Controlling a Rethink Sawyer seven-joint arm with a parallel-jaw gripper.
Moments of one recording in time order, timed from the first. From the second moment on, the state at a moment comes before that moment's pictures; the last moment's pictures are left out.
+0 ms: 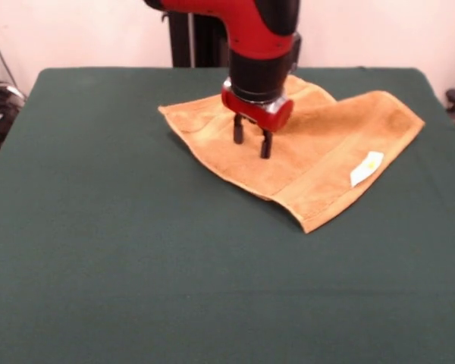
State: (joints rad) arm -0.20 -0.43 -0.02 1.74 -0.06 0.33 2.30
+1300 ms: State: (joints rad) arm -0.16 -0.36 -0.04 1.54 -0.08 0.59 2.30
